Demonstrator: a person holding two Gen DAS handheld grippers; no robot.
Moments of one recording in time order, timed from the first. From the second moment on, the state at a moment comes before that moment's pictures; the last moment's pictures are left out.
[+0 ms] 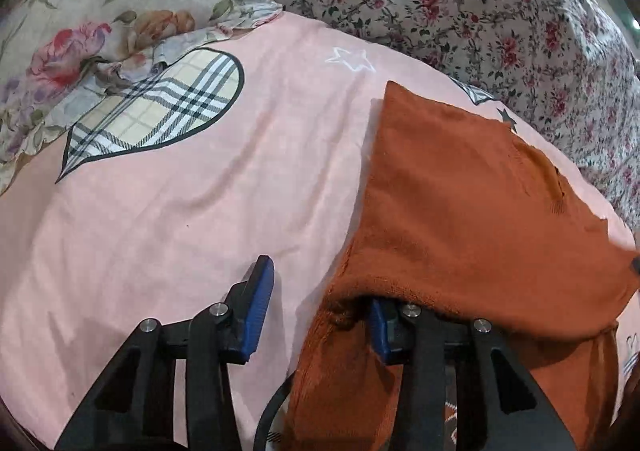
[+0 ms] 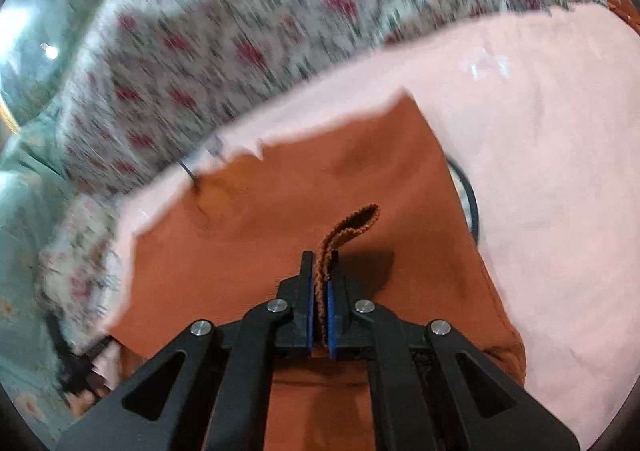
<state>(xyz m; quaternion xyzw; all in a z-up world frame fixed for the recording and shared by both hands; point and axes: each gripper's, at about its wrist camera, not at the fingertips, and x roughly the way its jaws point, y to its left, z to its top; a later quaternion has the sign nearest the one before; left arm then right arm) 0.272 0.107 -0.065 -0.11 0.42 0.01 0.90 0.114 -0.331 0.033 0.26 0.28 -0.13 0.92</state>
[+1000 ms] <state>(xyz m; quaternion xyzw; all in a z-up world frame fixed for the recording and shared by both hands) 0.206 0.032 -0.049 -0.09 0.43 -0.17 0.88 0.134 -0.322 0.042 0.25 0.30 -0.13 0.91</state>
